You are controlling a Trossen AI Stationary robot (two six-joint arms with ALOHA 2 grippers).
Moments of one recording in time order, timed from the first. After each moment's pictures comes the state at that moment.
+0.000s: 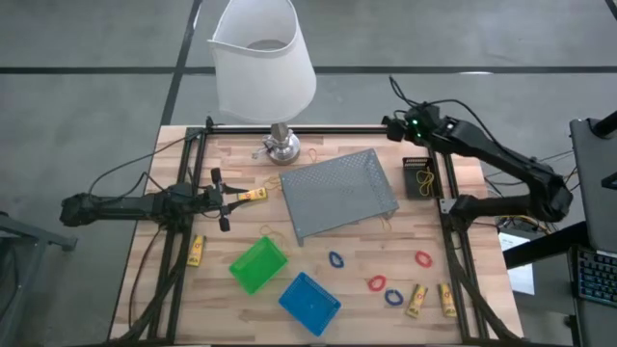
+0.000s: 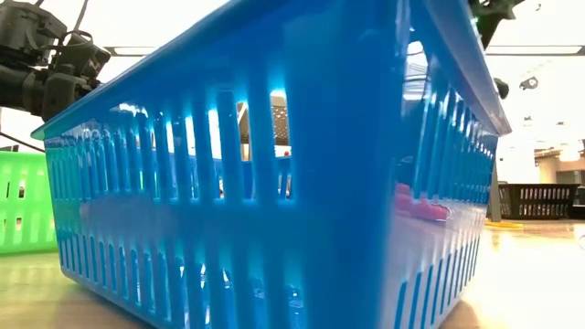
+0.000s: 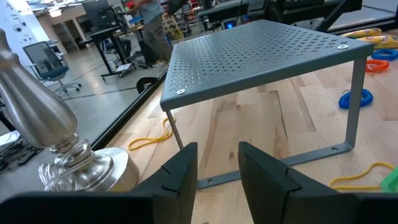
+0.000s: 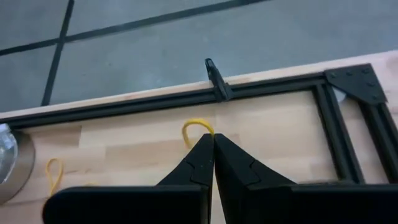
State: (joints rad) left arm 0.06 0.23 0.00 0.04 -0.19 0.24; right arm -0.68 1.10 0.99 -0.81 0.45 0.90
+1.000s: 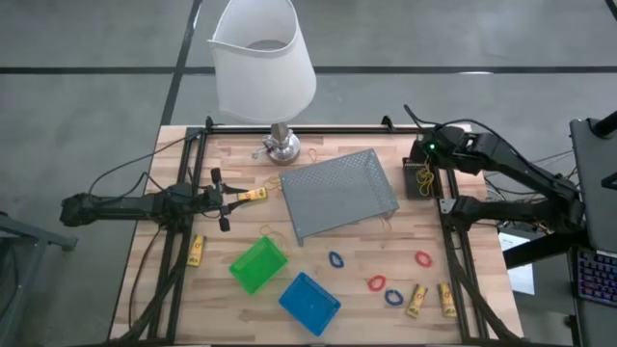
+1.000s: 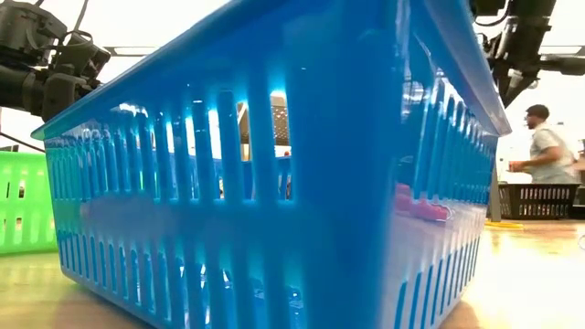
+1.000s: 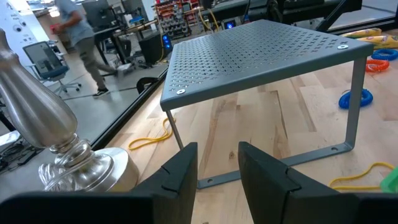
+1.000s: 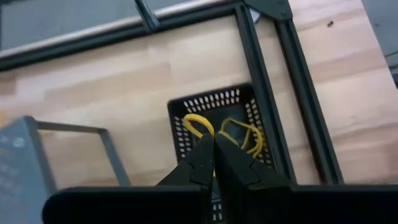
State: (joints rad) left arm 0.06 0.23 0.00 0.04 -0.19 0.24; right arm -0.56 0.91 0.96 -1.28 0.44 1.17
